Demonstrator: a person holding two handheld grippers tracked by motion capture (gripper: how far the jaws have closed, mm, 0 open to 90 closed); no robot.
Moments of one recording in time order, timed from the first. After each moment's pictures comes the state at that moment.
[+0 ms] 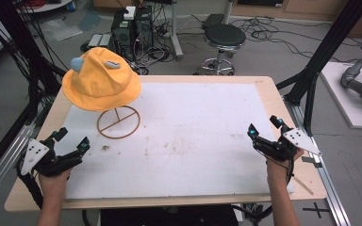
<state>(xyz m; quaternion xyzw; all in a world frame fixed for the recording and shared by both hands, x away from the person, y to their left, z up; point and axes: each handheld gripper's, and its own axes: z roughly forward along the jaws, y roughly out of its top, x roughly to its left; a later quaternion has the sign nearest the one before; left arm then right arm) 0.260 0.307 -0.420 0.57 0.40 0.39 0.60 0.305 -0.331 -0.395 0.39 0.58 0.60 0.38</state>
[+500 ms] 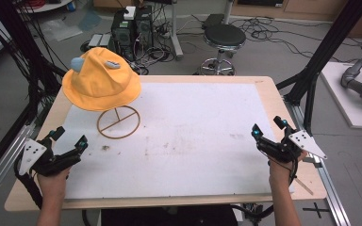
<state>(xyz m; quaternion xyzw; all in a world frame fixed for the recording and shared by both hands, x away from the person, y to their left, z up) 0.258 0.308 -0.415 0.56 0.40 0.40 0.60 0.300 -0.339 -0.395 0.39 0.56 0.62 0.38</state>
